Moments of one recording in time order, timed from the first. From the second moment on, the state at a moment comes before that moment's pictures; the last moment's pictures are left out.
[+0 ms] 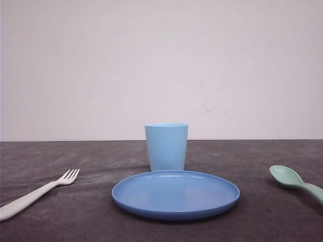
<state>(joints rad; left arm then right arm) 0.00 0.00 0.05 -0.24 -0.05 0.03 -0.04 0.00 0.02 -0.17 -0.05 0.02</state>
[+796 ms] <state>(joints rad) 0.00 0.00 0.04 -0.20 0.00 -0.22 -0.04 0.00 0.02 -0.13 -0.16 0.28</state>
